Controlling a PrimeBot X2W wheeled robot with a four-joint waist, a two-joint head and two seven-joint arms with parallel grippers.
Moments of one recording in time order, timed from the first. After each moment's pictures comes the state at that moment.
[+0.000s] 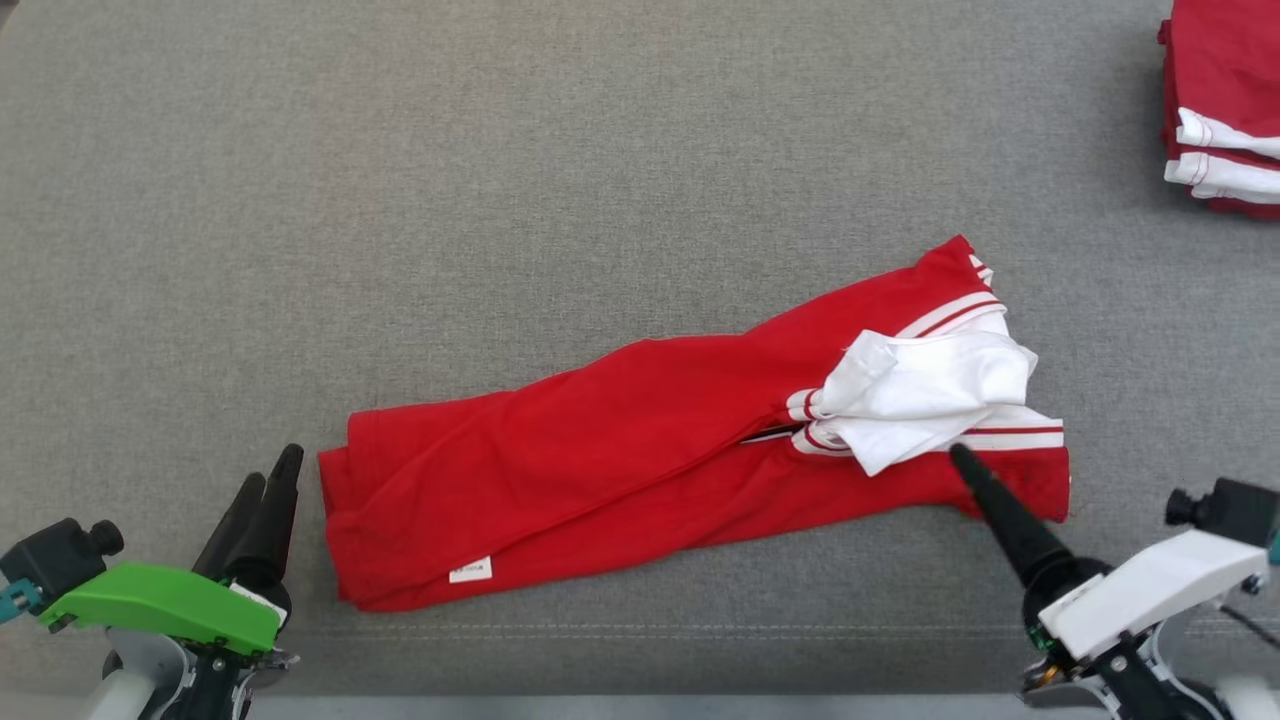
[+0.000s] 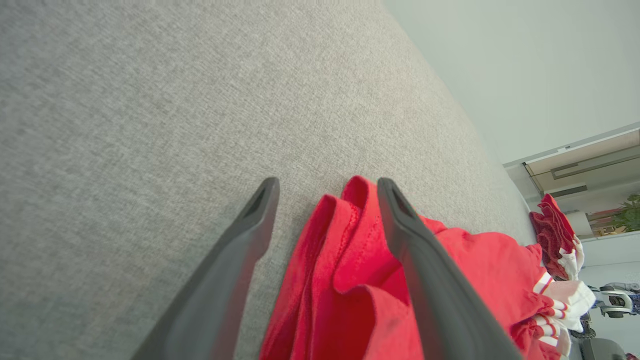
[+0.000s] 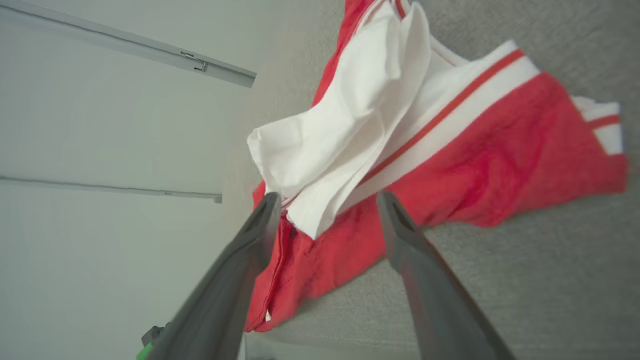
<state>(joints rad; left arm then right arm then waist) -0.18 0.46 -0.54 0.26 -1.46 -0.12 -0.24 0.19 -0.19 0.14 -0.28 1.17 -0.13 0.24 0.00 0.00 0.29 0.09</state>
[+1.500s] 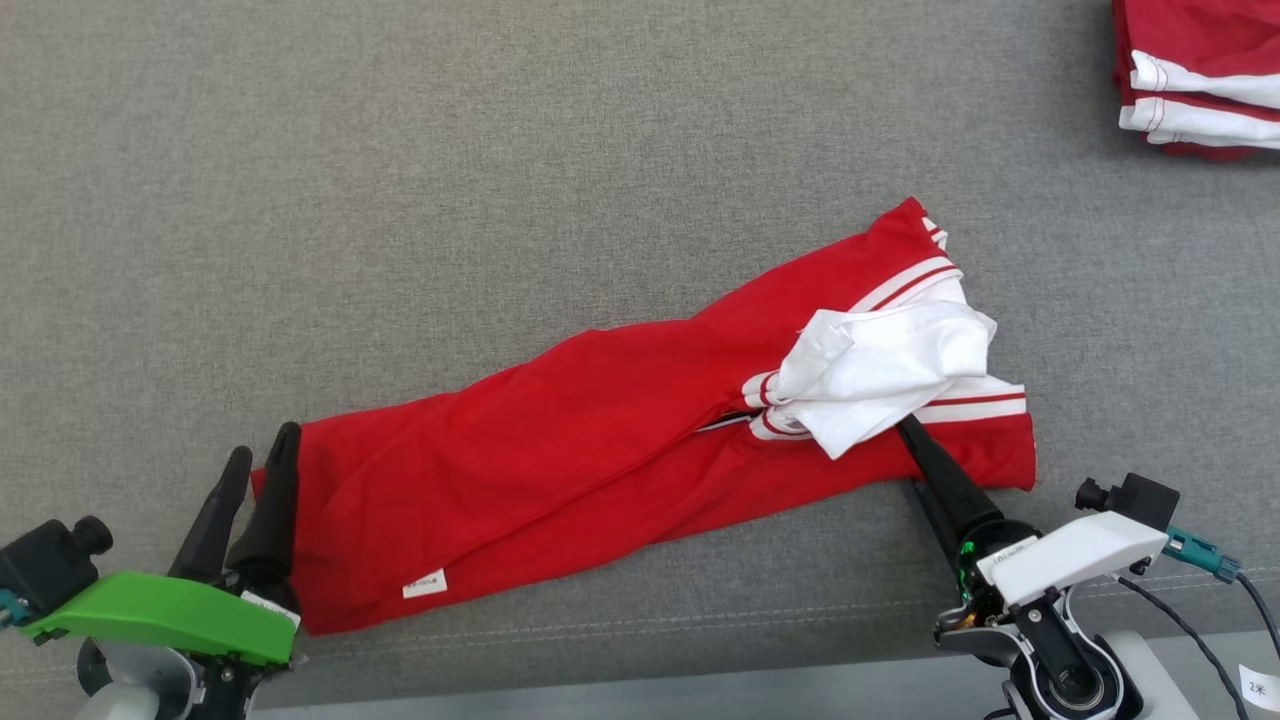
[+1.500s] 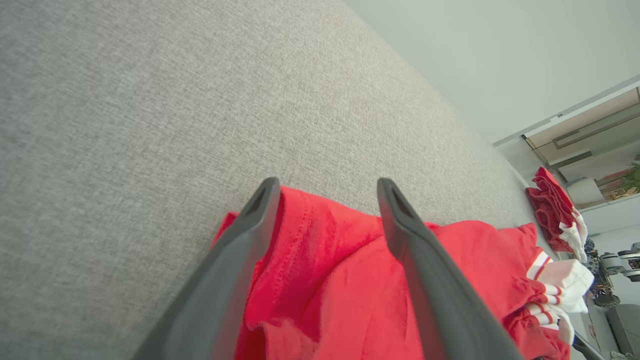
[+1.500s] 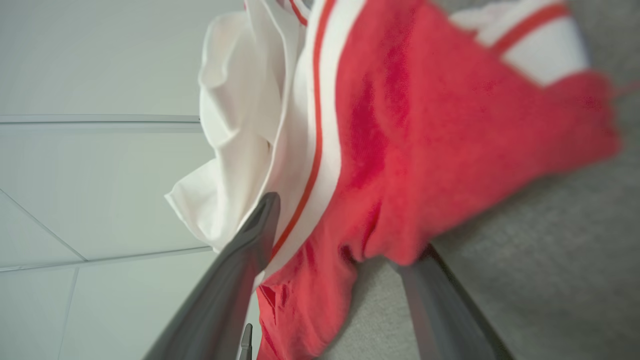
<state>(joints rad) -0.04 0.45 -0.41 -0.05 -1.27 0.04 -0.25 0.01 -0.06 0.21 0.13 1.36 0.12 0.12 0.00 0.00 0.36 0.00</state>
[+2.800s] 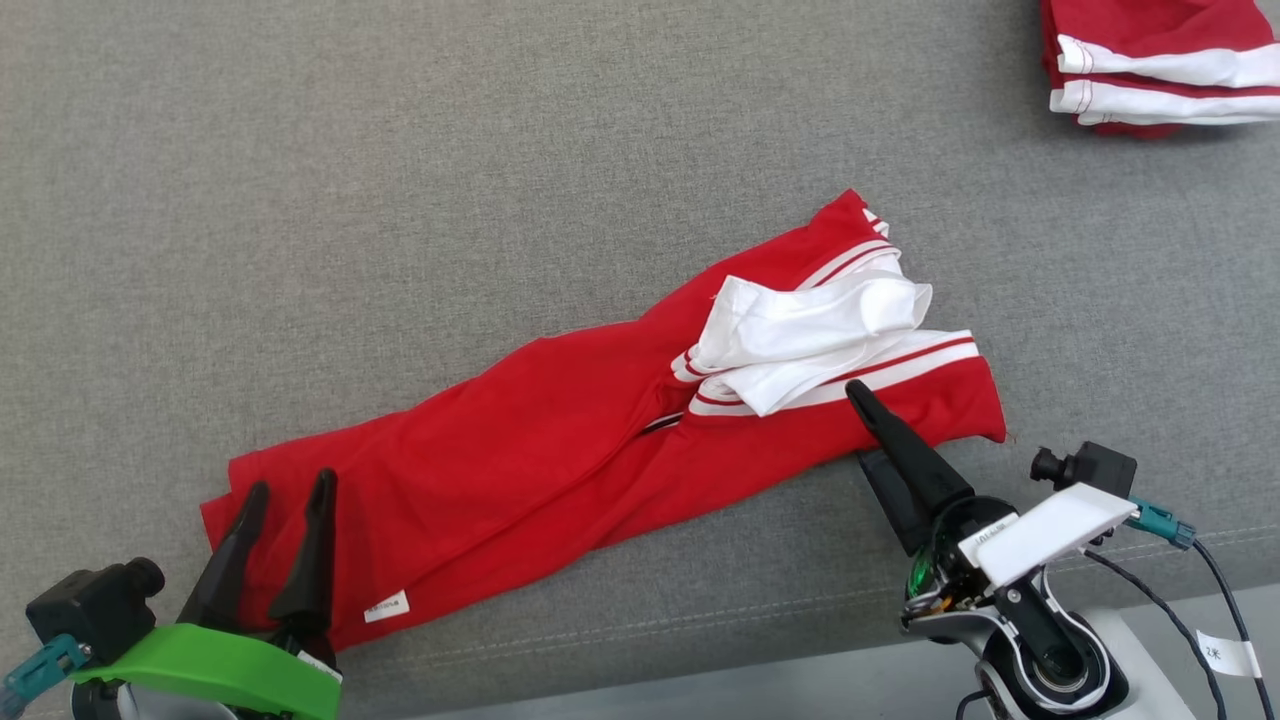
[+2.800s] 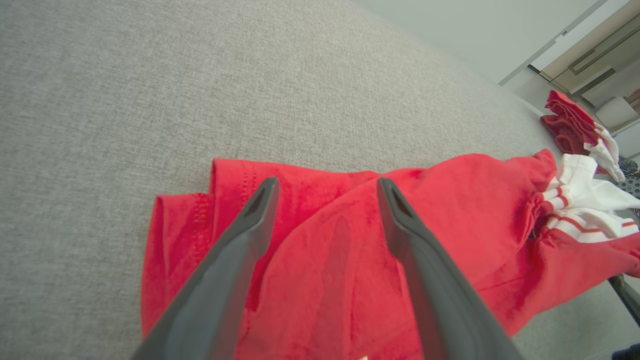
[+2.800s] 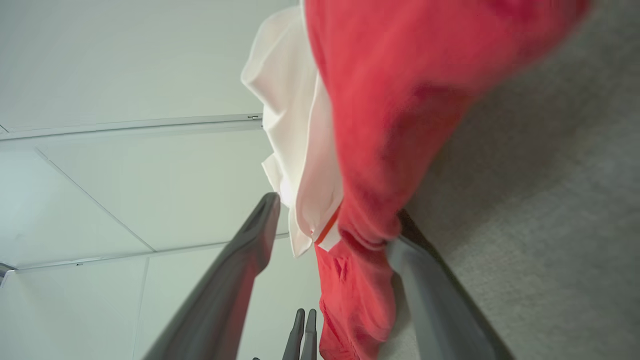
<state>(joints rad) 0.05 0.43 -0.40 -0.11 -0.98 0.11 -0.25 -0.02 -0.07 0.30 0.04 1.51 0.13 0.16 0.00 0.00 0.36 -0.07</state>
